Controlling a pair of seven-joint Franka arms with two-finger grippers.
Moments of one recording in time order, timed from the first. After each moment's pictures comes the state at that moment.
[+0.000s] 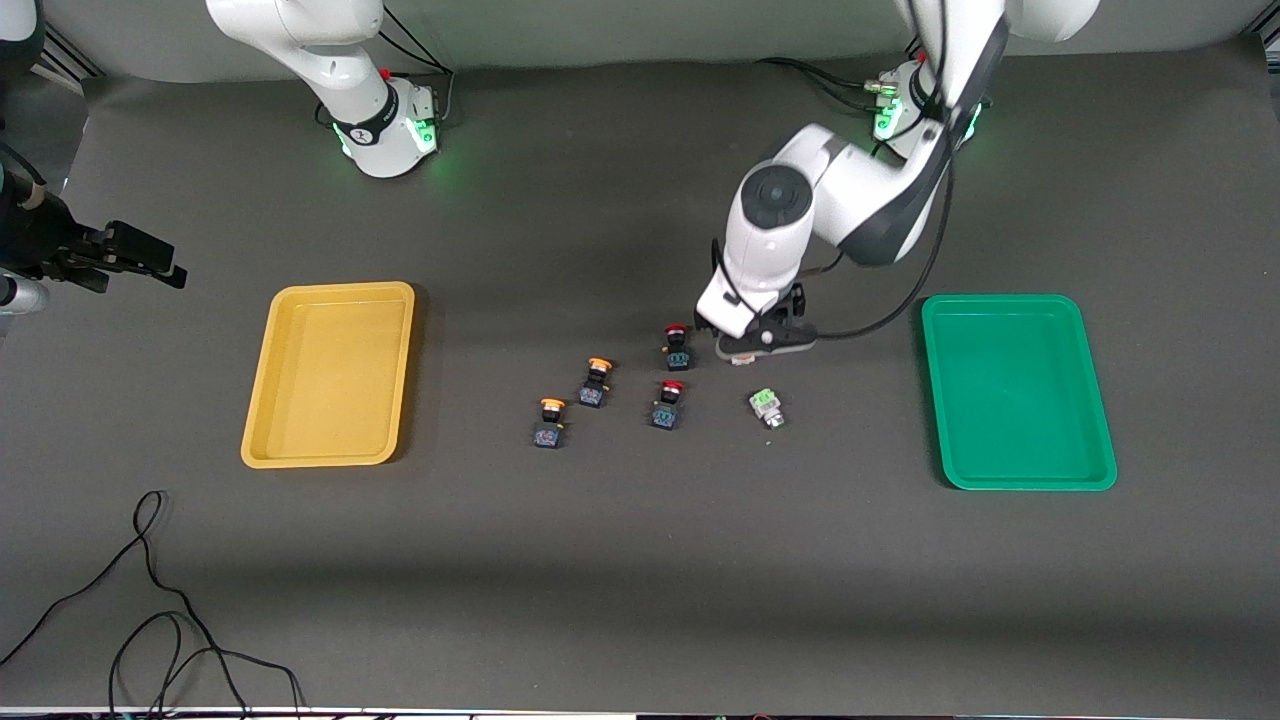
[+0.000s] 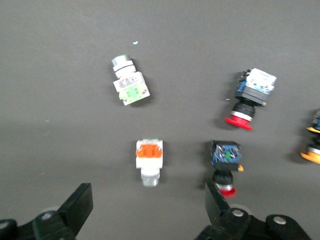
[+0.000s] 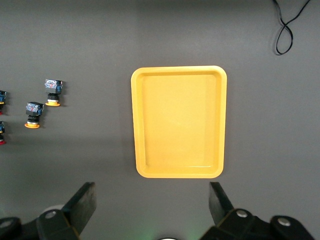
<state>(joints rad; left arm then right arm) -0.66 0.35 -0.02 -1.96 0.00 2.28 -0.81 -0.05 -0.05 0.00 -1.66 0.05 1.55 -0.04</state>
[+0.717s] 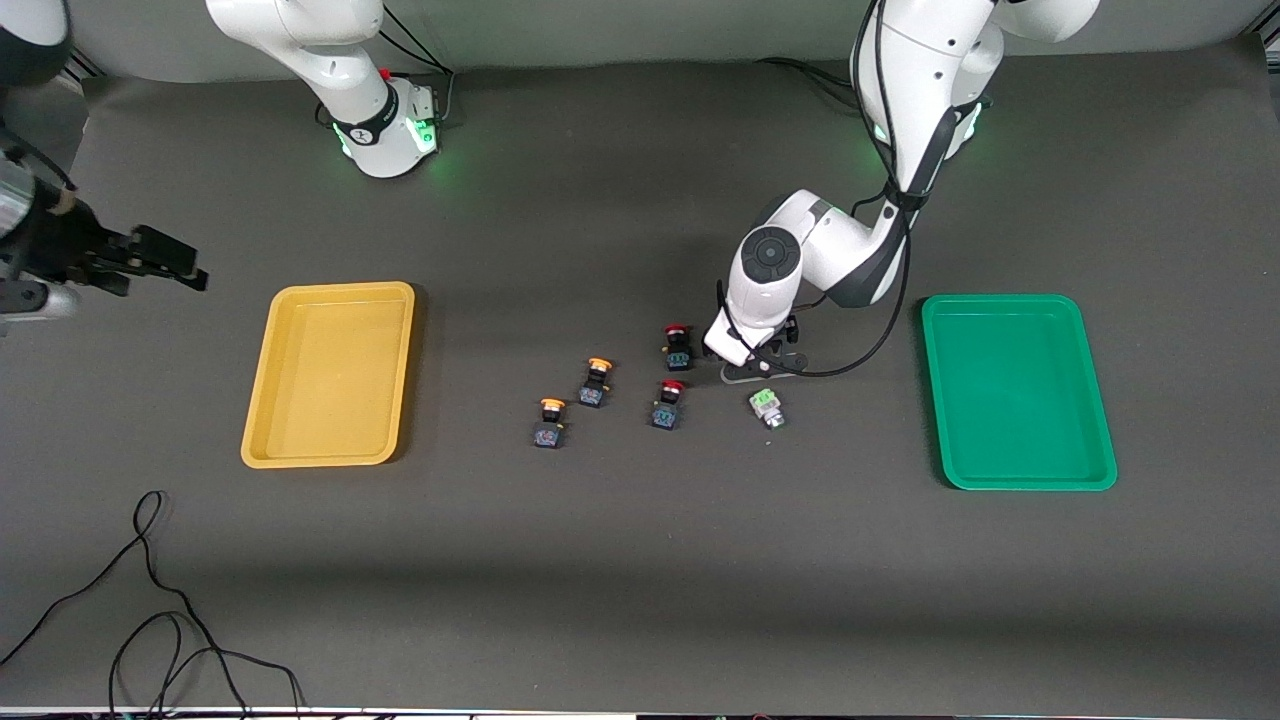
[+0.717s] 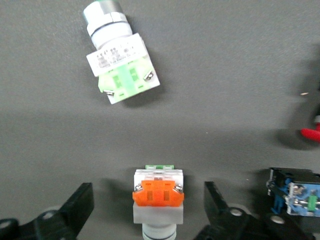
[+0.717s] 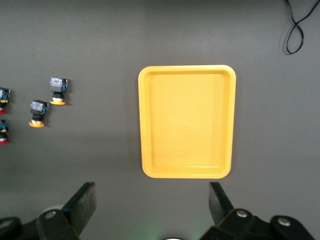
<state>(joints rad) -0.66 0.51 -0.02 -2.06 0.00 2.54 -0.82 -0.05 -0.03 0.07 -1.66 0.05 1.57 0.04</state>
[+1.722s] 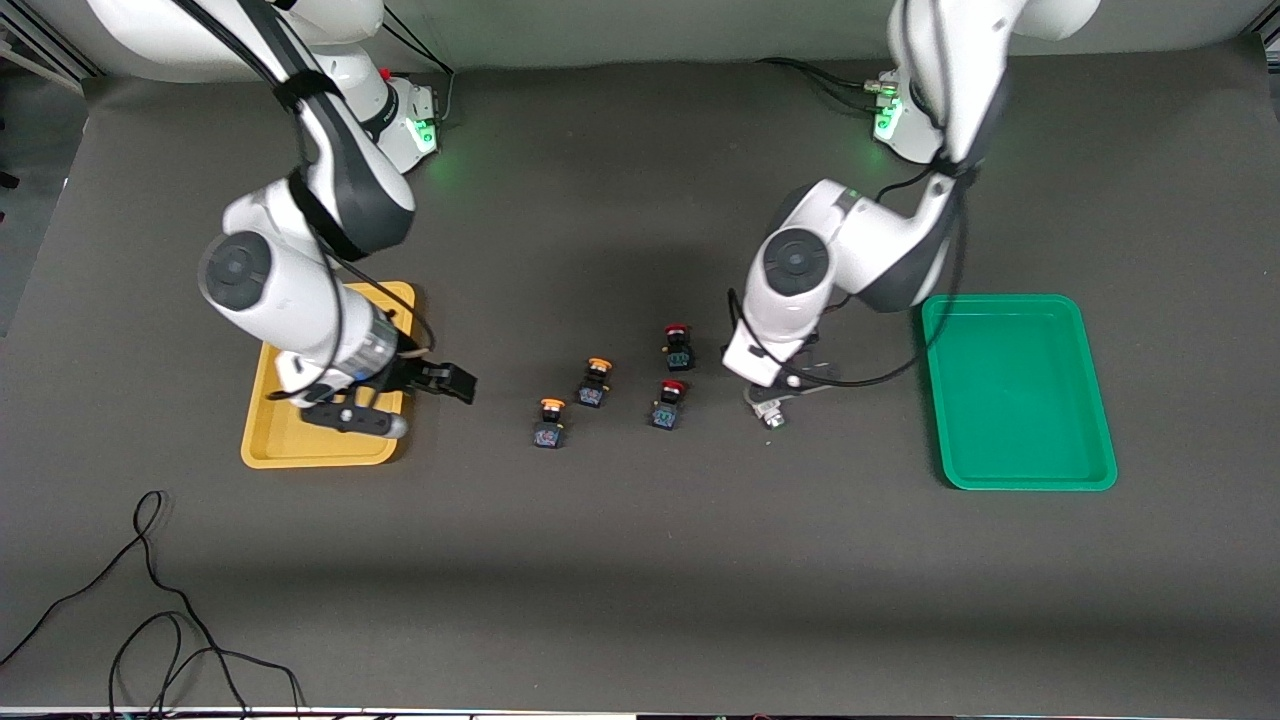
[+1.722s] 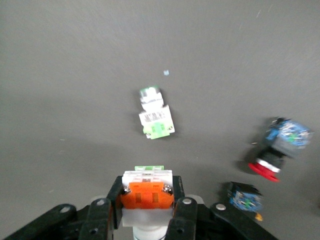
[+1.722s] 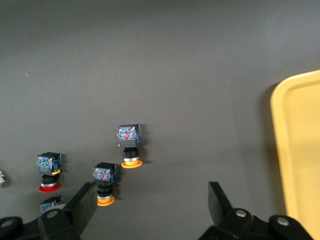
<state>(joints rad) -0.57 0.37 -0.01 -1.84 -0.02 2.15 -0.81 0.01 0.30 0.38 -1.88 0.04 2.23 0.57</state>
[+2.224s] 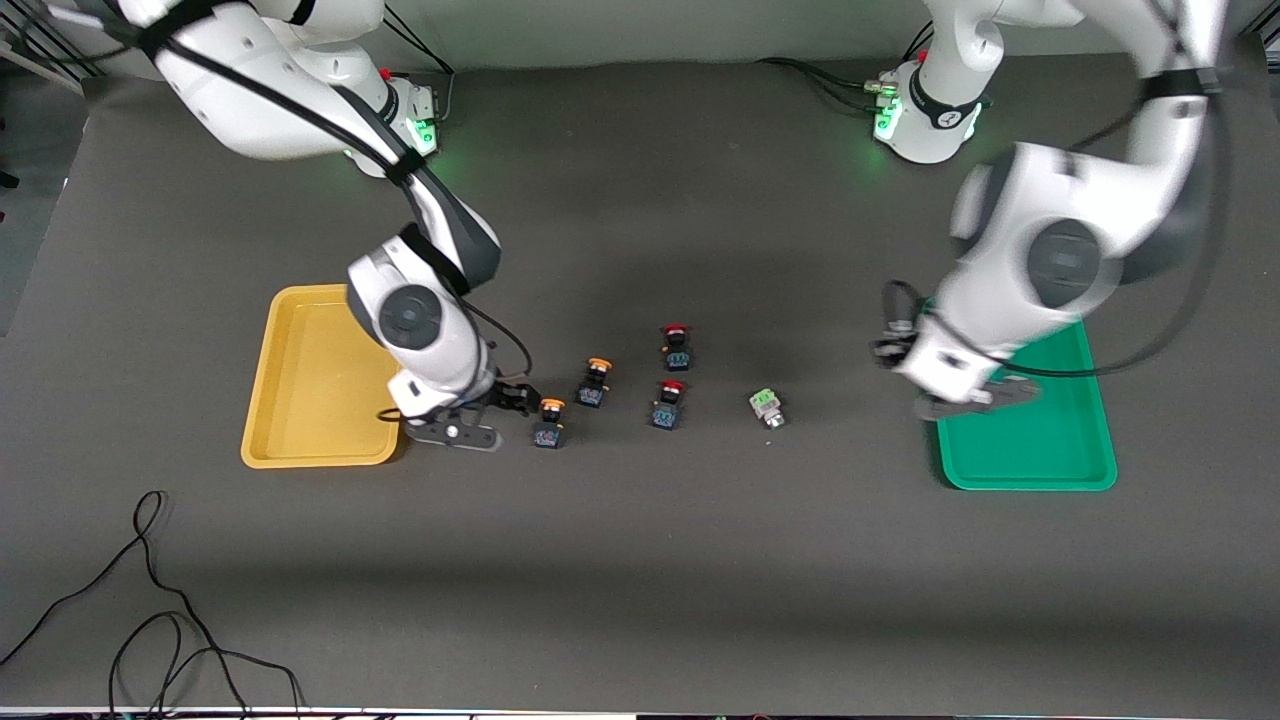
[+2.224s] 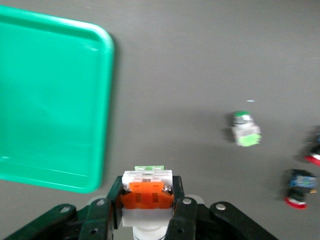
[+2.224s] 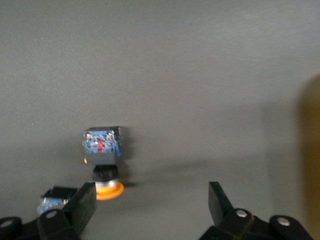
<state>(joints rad) -0.23 0.20 0.01 -1.83 -0.04 1.88 -0.38 0.13 0.58 0.38 -1.81 -0.30 2.32 0.83</state>
